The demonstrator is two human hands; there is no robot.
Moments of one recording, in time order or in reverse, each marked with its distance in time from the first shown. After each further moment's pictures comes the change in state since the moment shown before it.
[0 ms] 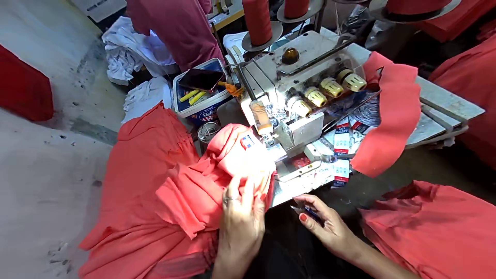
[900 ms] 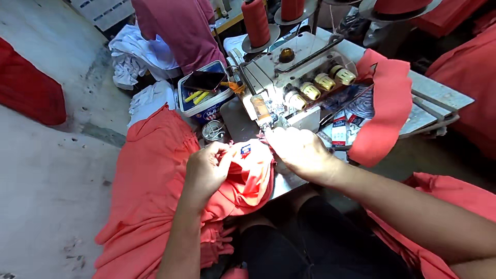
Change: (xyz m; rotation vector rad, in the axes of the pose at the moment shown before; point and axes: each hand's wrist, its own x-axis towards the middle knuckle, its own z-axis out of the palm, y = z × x) left_hand 0.078 -0.047 -0.055 -0.054 -0.069 0.062; right_hand 0.137 -0.085 -0.005 -1.193 -0.111 -0.437
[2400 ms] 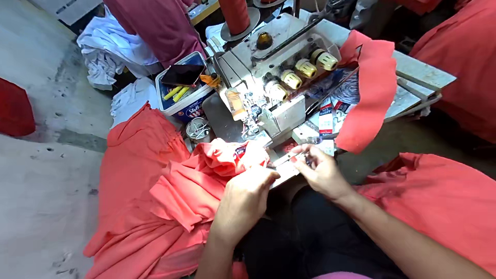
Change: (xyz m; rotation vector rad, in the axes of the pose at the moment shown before) left_hand -0.033 0.057 0.052 -0.214 -0.269 0.373; right_hand -0.093 -0.005 0.030 1.199 0.238 0.768
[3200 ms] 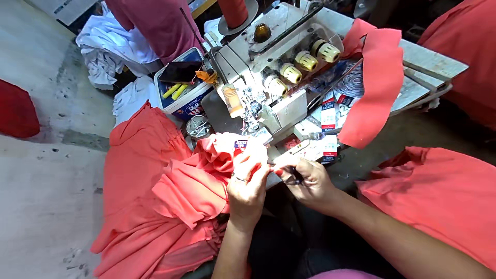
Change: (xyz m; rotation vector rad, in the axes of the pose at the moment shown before) left_hand -0.012 -0.020 0.052 0.094 0.581 0.030; right_hand -0.002 -0.009 0.026 -0.070 -0.076 -0.651
